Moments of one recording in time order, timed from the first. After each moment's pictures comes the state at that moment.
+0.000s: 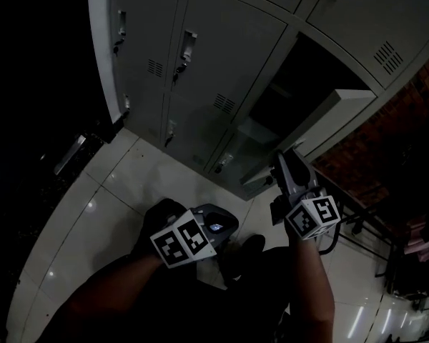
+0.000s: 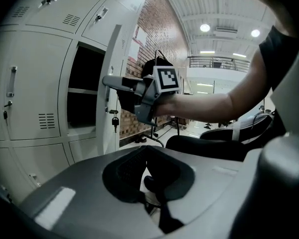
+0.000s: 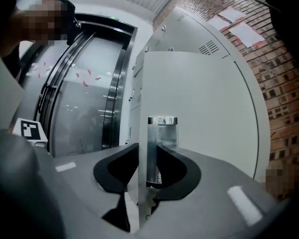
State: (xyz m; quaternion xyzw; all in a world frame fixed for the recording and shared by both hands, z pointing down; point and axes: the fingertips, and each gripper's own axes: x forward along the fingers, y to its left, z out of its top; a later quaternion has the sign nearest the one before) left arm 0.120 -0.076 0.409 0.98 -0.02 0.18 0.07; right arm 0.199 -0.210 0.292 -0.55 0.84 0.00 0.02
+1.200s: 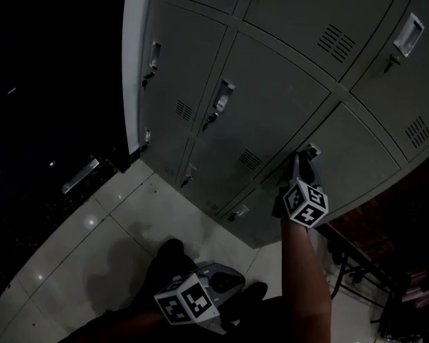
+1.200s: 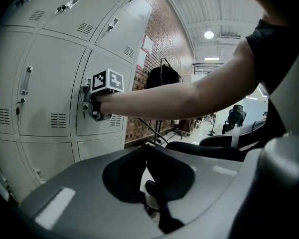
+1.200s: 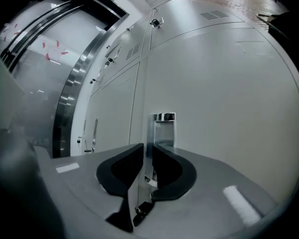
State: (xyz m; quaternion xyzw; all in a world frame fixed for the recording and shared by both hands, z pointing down) left arm 0.101 -0.077 0.407 0.98 -0.05 0.14 0.09; right arm 0.235 -0.396 0.299 -0.69 0.72 0.01 0.00
